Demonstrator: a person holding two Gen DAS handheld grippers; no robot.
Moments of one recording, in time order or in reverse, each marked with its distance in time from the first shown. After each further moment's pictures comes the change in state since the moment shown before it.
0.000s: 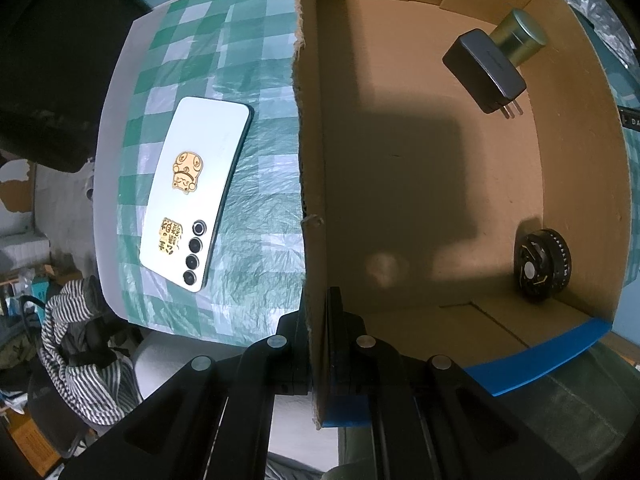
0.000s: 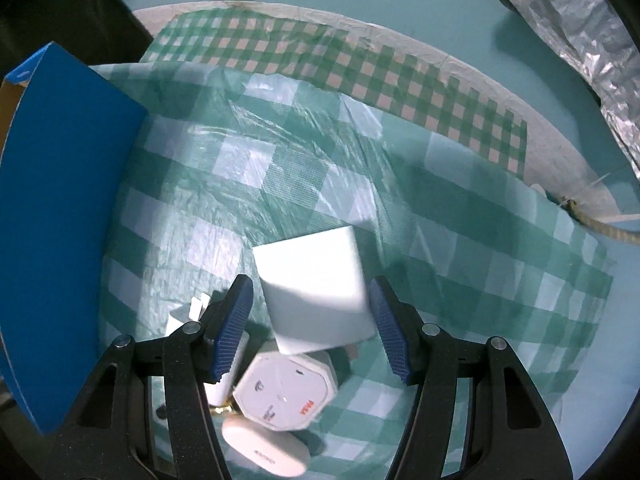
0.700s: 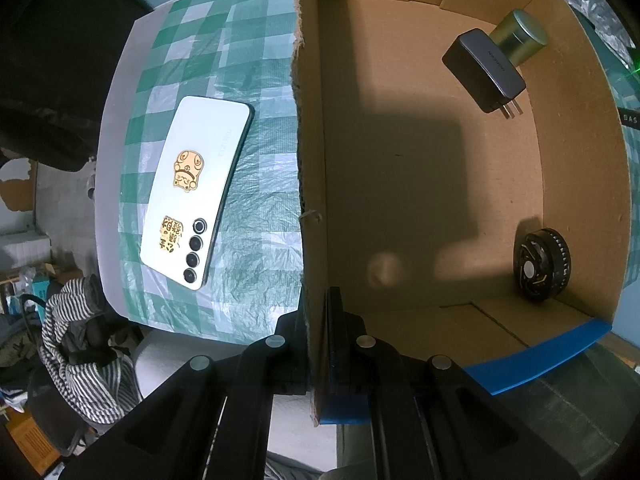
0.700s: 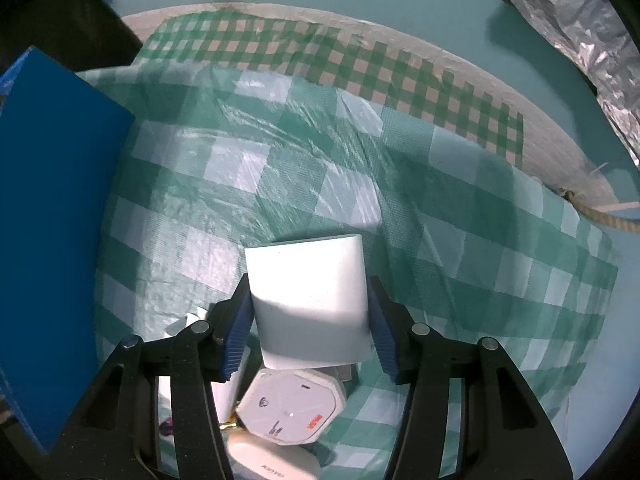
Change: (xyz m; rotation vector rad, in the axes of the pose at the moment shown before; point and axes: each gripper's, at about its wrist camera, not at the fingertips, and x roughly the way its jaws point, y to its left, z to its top) left arm -0.001 -0.002 -0.002 0.001 -0.001 0.003; right arm 0.007 0.000 0.002 0.039 -0.005 -0.015
